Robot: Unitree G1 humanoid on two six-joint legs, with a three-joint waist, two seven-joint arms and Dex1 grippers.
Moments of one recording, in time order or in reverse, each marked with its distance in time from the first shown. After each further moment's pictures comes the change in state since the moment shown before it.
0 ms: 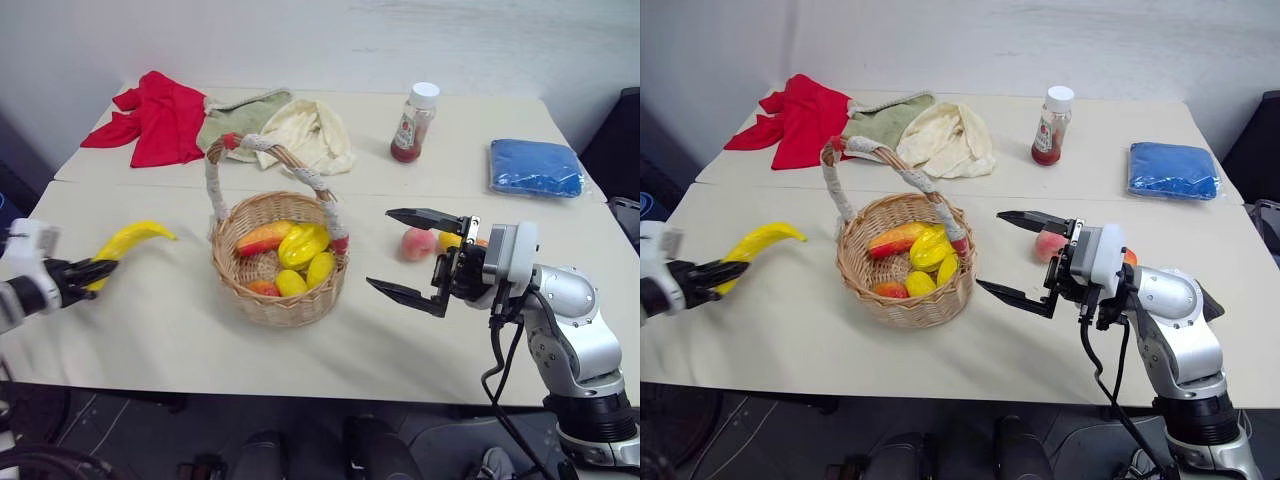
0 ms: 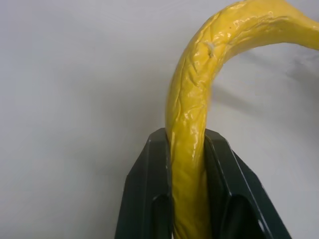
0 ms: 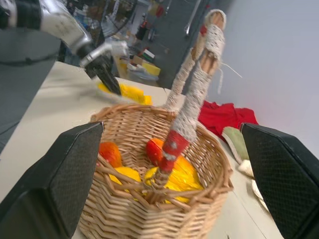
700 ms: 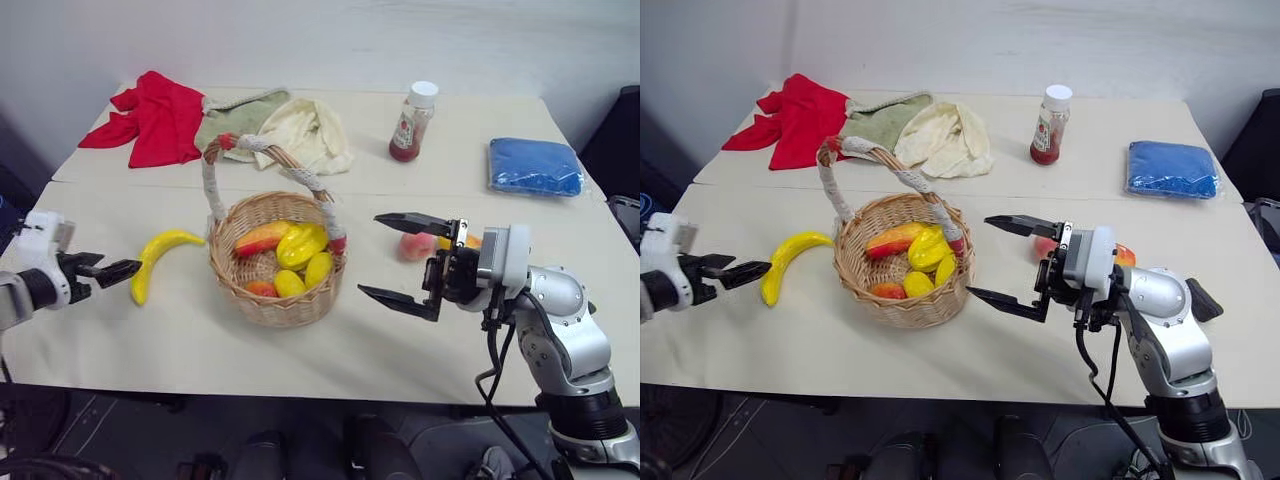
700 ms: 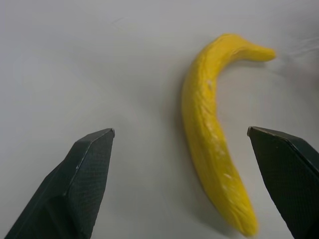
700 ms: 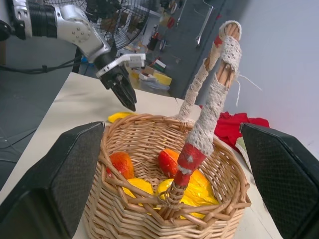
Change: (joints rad) left arm -0.117 -0.020 -0.166 -0.083 -0.015 0.255 0.261; right arm -0.033 0.032 0.052 -0.009 0.019 -0.001 0.012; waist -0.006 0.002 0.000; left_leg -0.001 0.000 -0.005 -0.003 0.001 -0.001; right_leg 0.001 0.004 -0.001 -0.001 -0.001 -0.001
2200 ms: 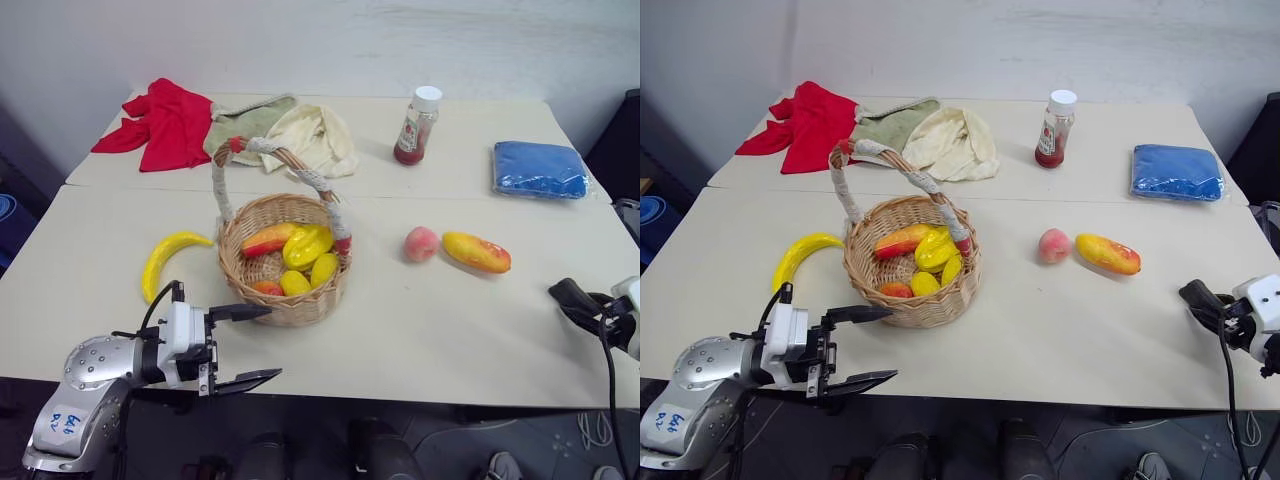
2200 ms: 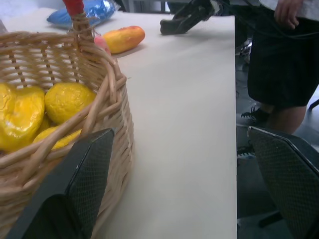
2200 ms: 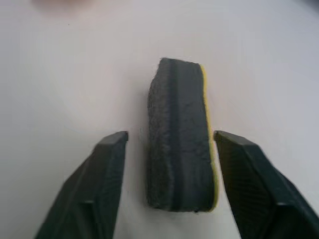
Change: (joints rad) left arm 0.502 -0.258 -0.140 -0.742 -0.076 -0.624 -0.446; right arm 0.213 -0.361 -0.421 1.054 -0.338 -0.149 -0.046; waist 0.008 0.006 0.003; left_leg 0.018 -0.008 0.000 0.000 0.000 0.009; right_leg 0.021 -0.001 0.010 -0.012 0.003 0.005
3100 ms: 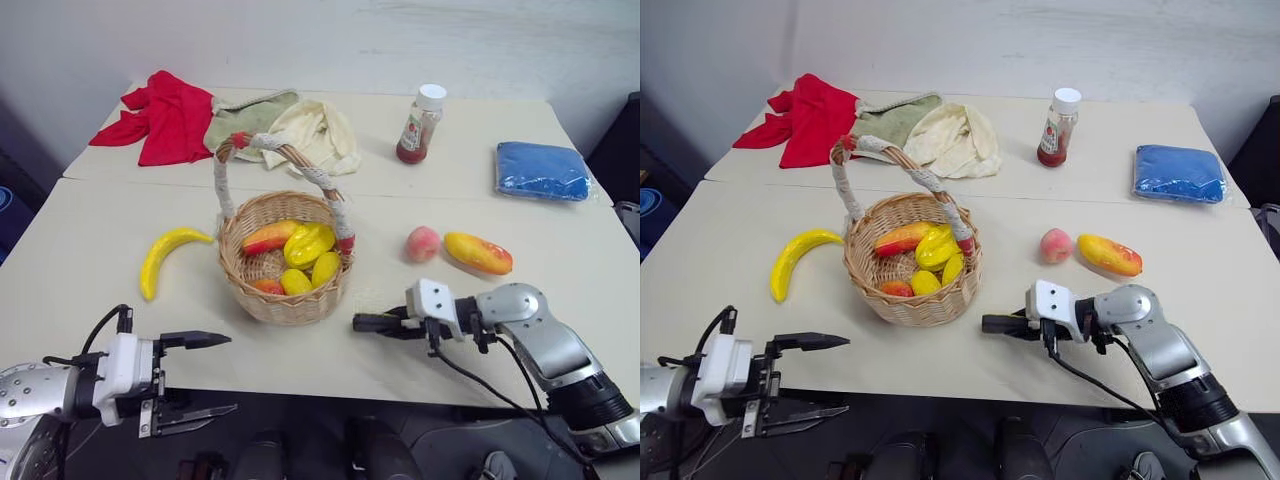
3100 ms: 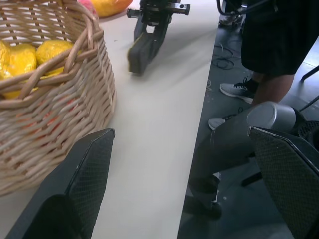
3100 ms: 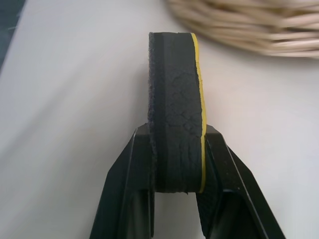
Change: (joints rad) left arm 0.193 0.055 0.199 -0.071 -0.039 -0.024 -0.113; right arm -0.193 0.191 0.609 -0.780 0.011 0.294 0.184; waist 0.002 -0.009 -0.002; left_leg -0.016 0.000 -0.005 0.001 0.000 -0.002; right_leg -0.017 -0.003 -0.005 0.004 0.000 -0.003
